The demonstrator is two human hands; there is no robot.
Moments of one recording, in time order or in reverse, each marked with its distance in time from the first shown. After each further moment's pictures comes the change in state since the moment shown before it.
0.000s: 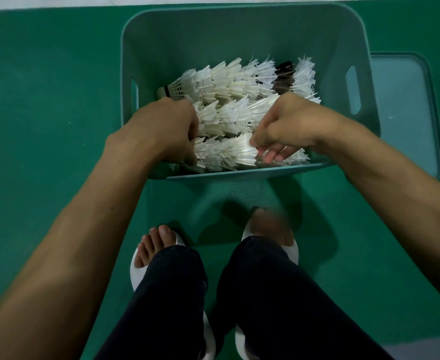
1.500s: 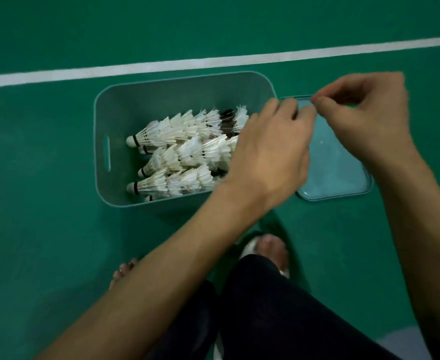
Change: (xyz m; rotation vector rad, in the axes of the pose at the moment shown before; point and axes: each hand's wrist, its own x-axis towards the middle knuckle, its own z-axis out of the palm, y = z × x) left_hand -0.054 0.194 -0.002 -0.068 0.765 0.588; right_hand -0.112 0.065 -0.095 0.101 0.993 -0.411
